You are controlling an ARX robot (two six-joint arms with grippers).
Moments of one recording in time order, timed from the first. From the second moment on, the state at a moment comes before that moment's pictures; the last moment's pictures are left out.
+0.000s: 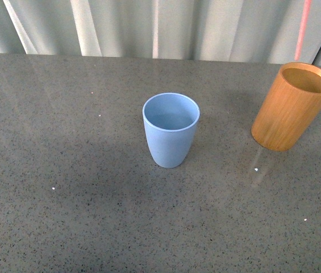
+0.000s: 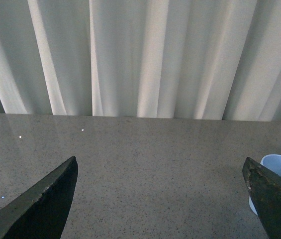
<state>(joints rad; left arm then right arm) 0.00 0.00 0.02 0.00 0.00 0.00 0.29 1.59 0.95 0.60 0.00 -0.24</state>
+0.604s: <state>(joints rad) 0.00 0.00 0.02 0.00 0.00 0.00 0.55 1.64 1.00 0.58 0.08 -0.02</state>
